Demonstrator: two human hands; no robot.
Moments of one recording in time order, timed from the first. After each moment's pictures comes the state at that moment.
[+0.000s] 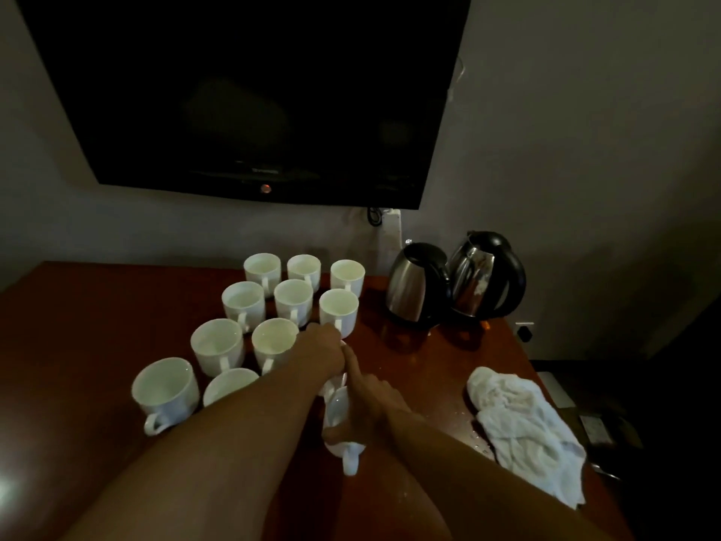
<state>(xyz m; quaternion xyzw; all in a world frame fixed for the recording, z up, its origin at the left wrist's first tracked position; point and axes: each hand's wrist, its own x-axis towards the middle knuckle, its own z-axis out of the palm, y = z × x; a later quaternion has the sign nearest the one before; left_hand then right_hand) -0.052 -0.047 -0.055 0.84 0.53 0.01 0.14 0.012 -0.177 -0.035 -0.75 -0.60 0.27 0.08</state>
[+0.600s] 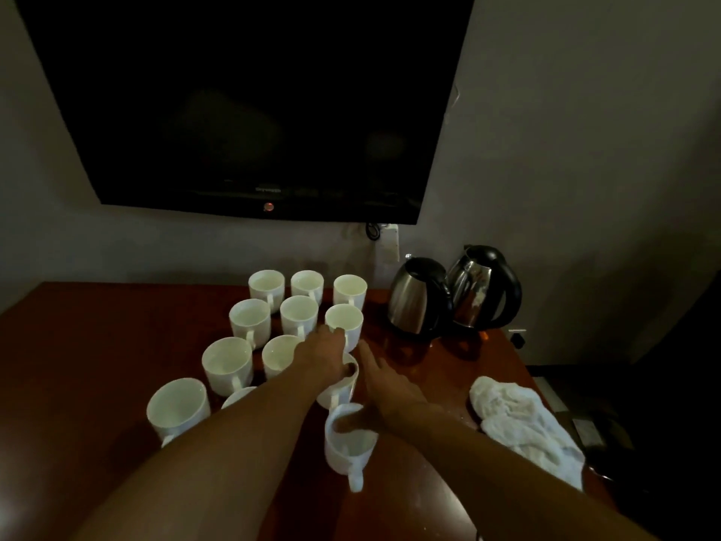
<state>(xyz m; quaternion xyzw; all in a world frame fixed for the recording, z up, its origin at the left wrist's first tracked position) -0.062 -0.033 -0.033 0.89 0.43 0.02 0.14 0.020 -0.166 -0.005 -0.78 -0.57 0.23 0.10</state>
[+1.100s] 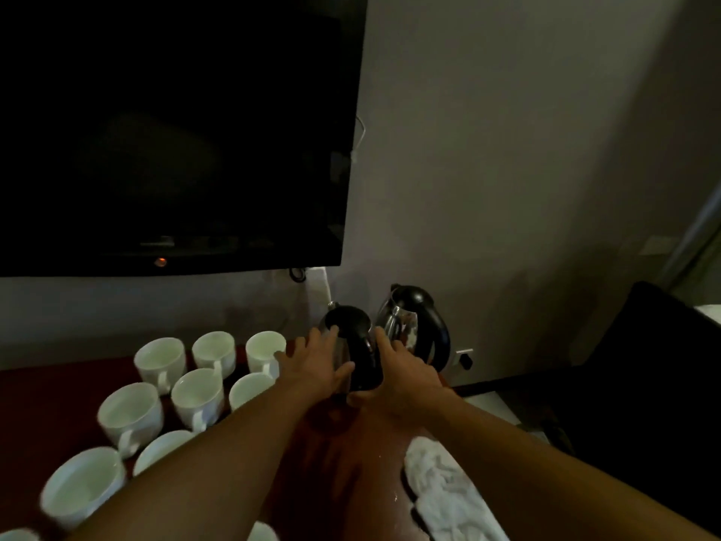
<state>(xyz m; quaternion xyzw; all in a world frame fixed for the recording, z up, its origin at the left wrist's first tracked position) 0.104 -0.010 0.019 0.90 0.41 0.02 0.14 0.212 -0.143 0.063 -0.85 -0.50 0.15 0.09</state>
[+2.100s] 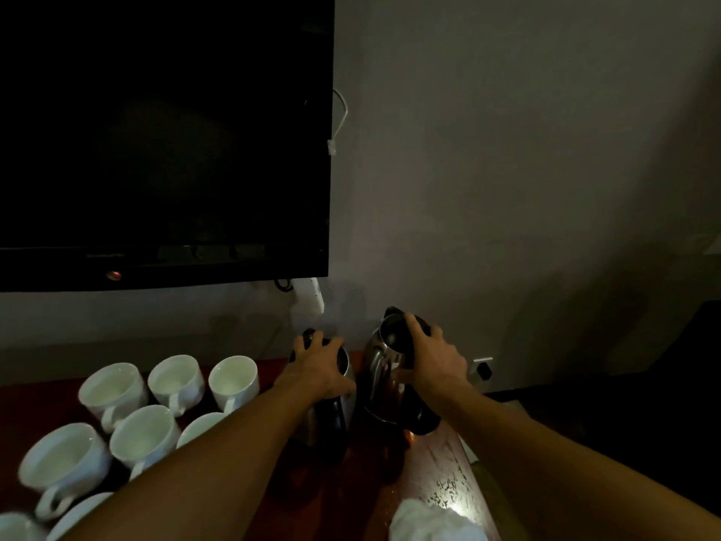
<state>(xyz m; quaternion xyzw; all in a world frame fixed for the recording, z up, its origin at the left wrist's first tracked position) 0.203 0.043 0.011 0.87 0.44 -0.07 0.22 0.348 -0.089 0.050 -0.89 -0.43 0.10 0.09</state>
